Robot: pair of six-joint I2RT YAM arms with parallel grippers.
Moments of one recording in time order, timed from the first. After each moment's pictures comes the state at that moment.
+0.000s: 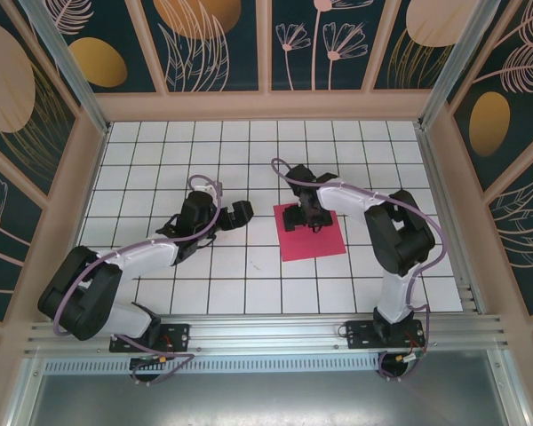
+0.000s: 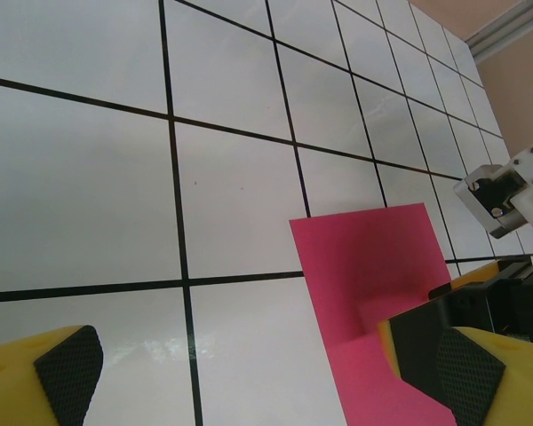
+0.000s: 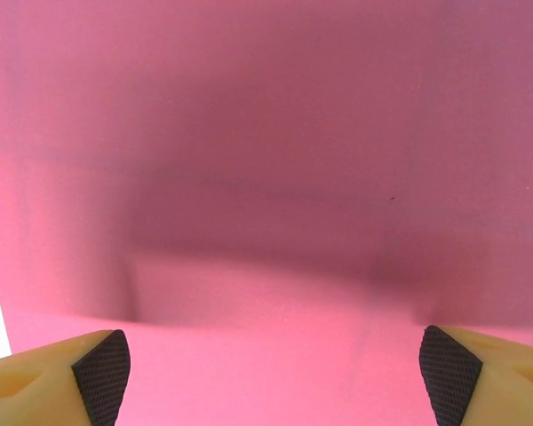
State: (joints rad) left arm -0.55 1.41 0.58 0.28 0.12 -0.72; right arm 0.60 1.88 1.24 -0.75 0.03 0.39
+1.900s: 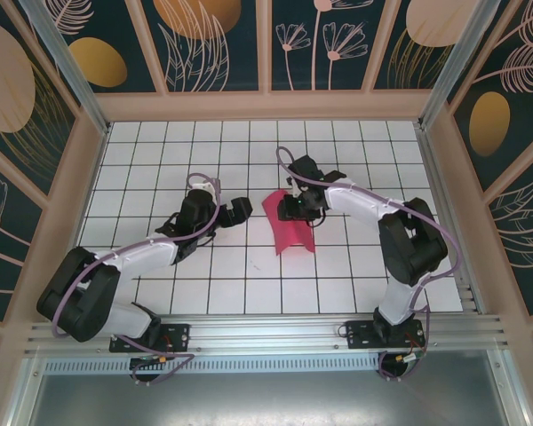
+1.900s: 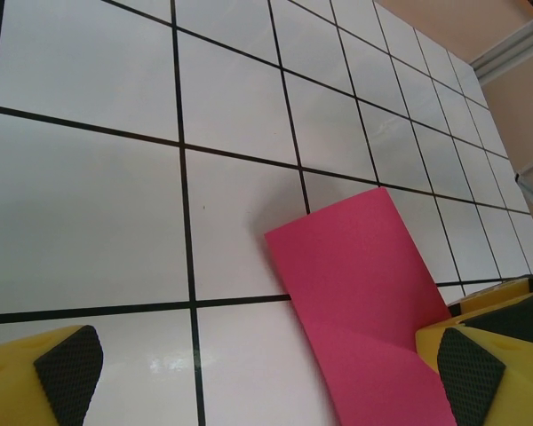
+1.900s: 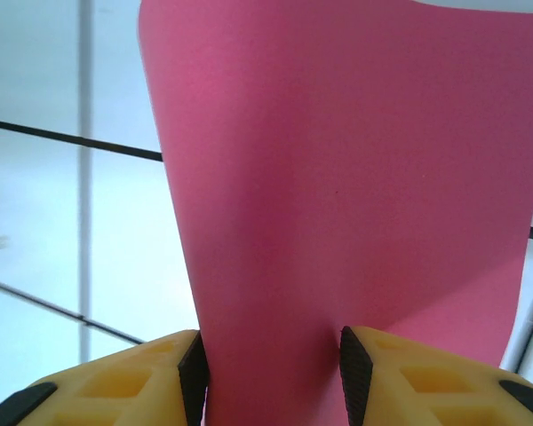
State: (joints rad) left arm -0.55 1.39 0.60 0.27 0.07 -0.72; right arm 0.59 1.77 1.22 -0.61 -0.24 0.47
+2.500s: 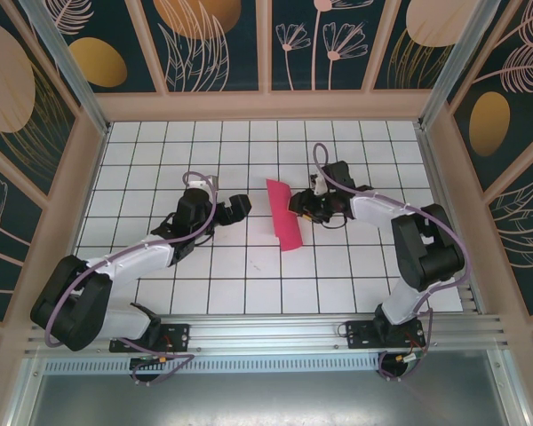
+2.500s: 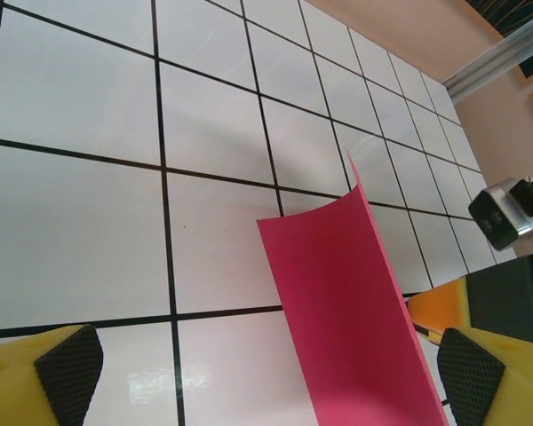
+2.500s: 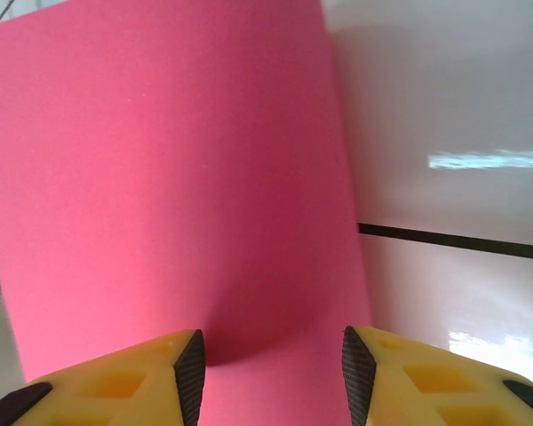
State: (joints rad) left arm -0.55 1.34 0.60 0.26 0.08 -0.72; right arm 0.39 1.69 0.94 -0.23 -0.55 0.66
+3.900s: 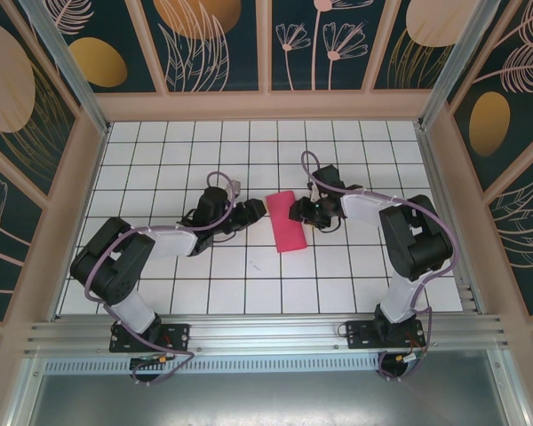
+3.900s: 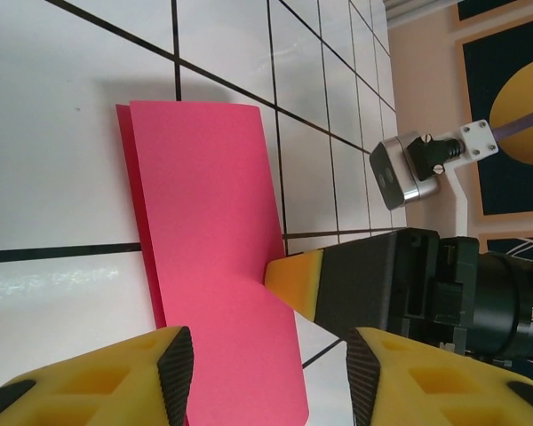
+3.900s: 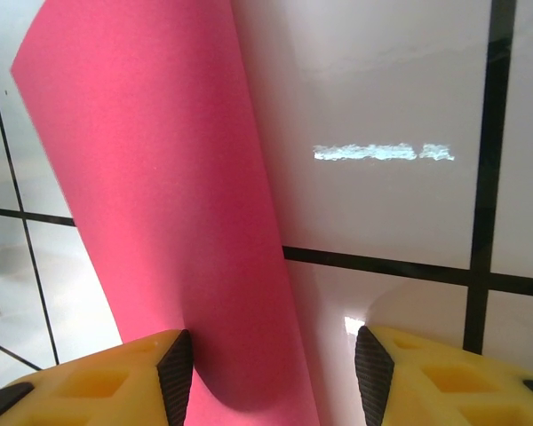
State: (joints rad) left arm -0.59 1.67 0.67 0.52 0.37 -1.03; right arm 0.43 1.78 1.00 -0.32 -0.37 0.58
